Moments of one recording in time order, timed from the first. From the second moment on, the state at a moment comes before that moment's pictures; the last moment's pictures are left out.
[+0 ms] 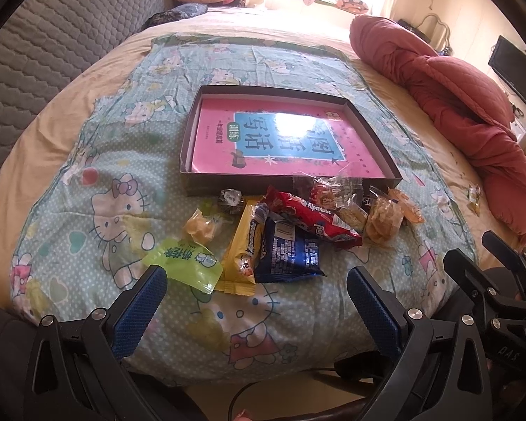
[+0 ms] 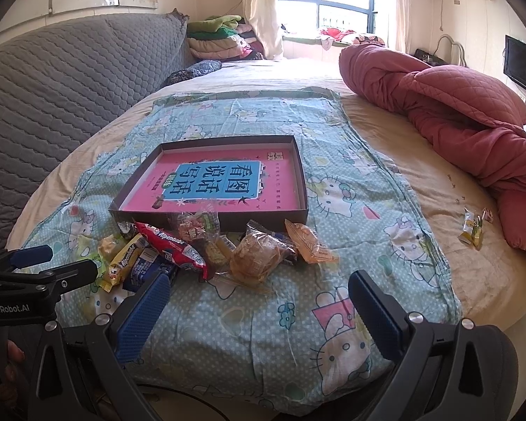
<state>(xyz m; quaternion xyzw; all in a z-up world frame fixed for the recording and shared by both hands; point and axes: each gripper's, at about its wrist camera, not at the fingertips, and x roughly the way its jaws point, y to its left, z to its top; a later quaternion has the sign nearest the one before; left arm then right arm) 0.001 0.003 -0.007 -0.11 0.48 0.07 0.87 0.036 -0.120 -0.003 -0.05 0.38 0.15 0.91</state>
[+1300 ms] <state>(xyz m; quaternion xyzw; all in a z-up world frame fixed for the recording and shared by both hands) 0.014 0.080 -0.046 -0.14 0.52 0.13 0.84 0.071 -0.134 -0.029 0.04 0.44 0.16 0.88</state>
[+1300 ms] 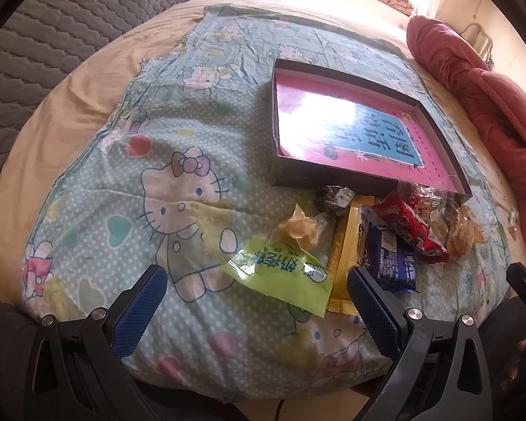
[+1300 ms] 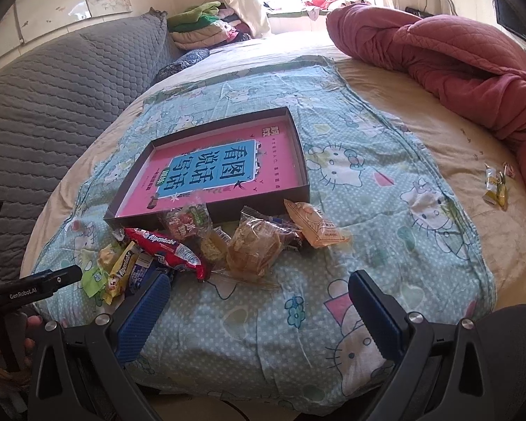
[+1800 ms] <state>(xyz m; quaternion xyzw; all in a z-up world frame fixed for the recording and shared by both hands) 0.043 0.084 -0.067 -0.12 0.53 0.08 0.84 0.117 -0.113 -0.070 0.08 0.50 0.11 0.86</state>
